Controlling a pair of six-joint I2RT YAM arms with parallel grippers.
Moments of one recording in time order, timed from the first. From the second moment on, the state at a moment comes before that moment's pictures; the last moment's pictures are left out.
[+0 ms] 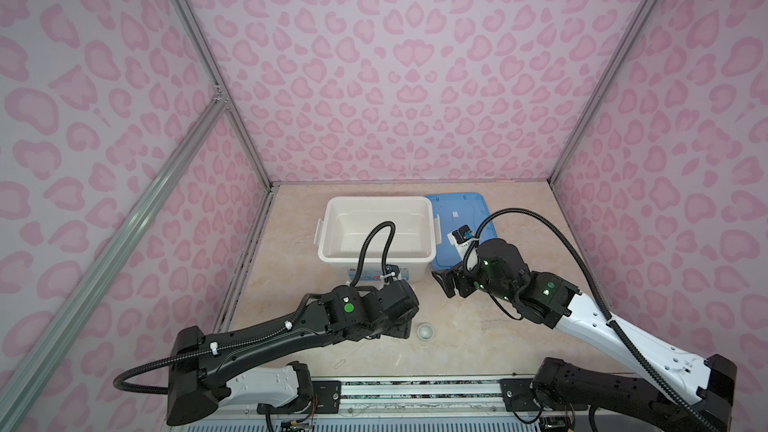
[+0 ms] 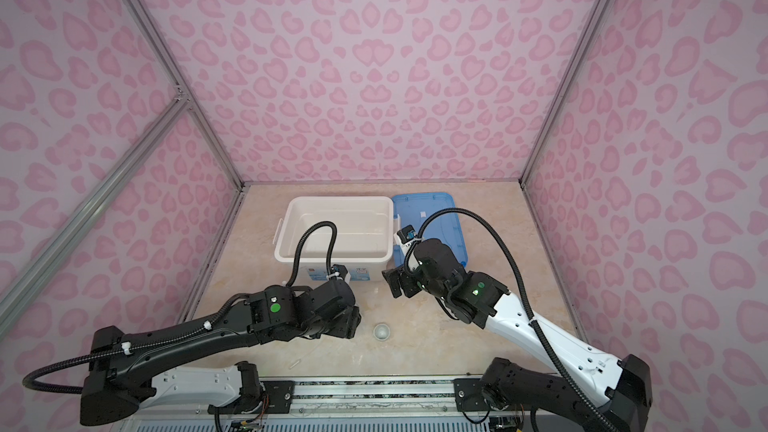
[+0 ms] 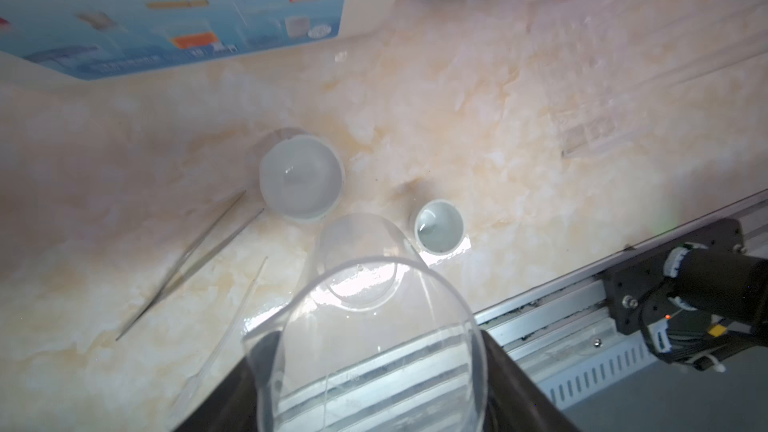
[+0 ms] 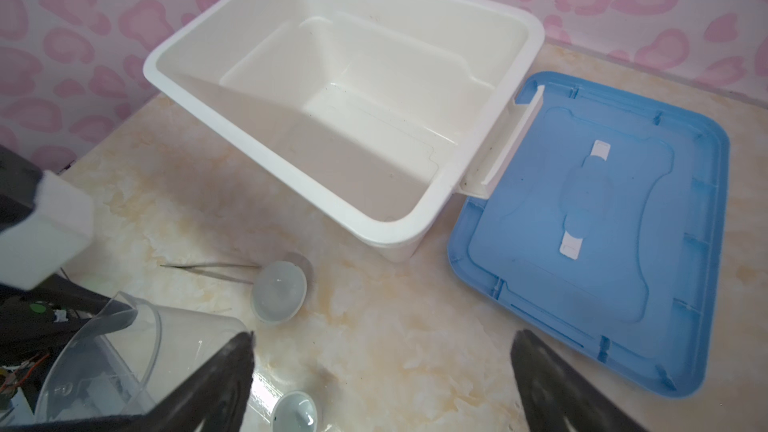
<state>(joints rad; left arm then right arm) -1.15 1.18 1.08 -0.98 -0.22 -0.88 0.82 1.05 0.96 -0.50 0.10 0.22</state>
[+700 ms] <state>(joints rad) -0.59 1.42 1.66 -1.11 -0.19 -0.43 0.82 1.25 1.21 -0.39 0.04 0.21</state>
